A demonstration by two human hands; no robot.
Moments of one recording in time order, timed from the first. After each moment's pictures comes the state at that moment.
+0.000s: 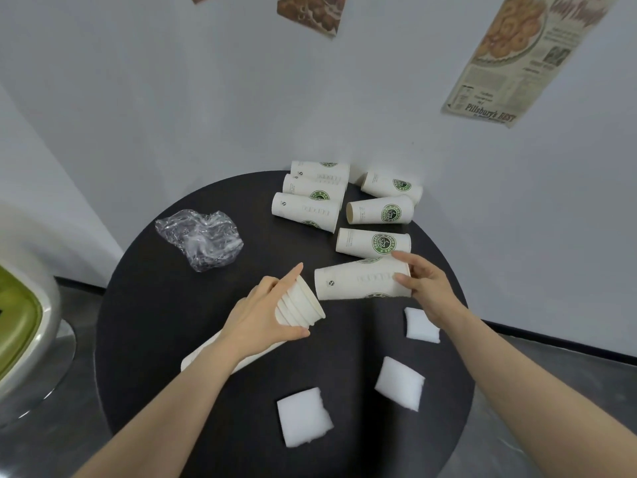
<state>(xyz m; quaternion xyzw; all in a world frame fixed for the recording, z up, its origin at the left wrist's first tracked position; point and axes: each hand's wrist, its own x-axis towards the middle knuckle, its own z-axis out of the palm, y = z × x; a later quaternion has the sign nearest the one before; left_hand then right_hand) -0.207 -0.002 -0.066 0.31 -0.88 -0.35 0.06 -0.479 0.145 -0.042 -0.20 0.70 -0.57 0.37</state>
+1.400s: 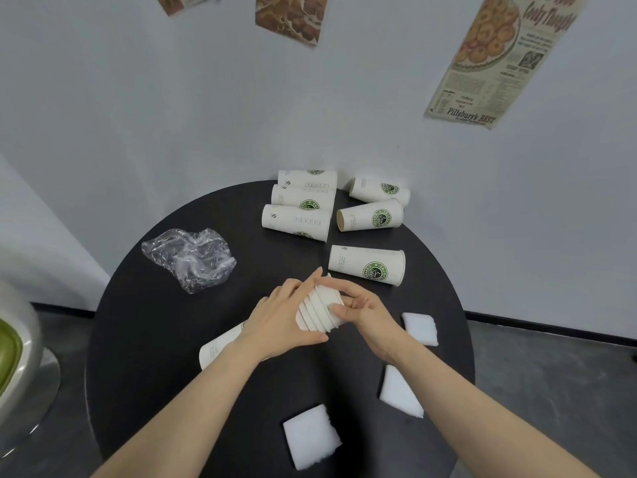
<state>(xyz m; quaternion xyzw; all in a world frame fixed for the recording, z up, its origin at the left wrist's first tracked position) -0.243 -0.020 -0.072 0.22 -0.92 -0.31 0.04 -0.379 0.109 -0.033 -0.29 0.61 -0.55 0.48</state>
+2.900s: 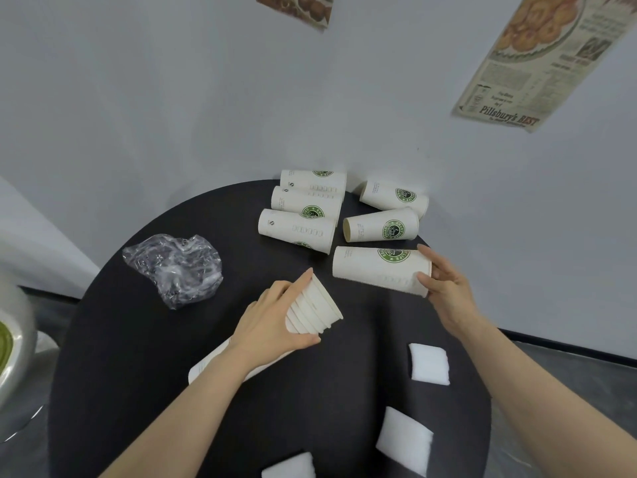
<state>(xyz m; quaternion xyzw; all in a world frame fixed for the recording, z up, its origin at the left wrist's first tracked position) -0.282 -0.048 -0.083 0.29 -0.89 -0.34 0.07 -0.560 0.108 -0.062 -0.17 0.66 -0.65 0.34</state>
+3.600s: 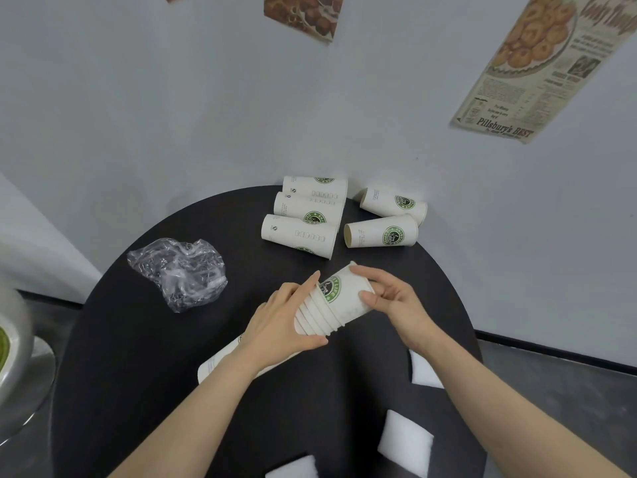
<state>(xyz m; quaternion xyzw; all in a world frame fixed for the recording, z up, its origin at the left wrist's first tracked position) -0.287 -0.050 -0.083 0.28 -0.89 -0.36 0.08 -0.472 0.077 -0.033 -0.33 0.64 -0.55 0.43</state>
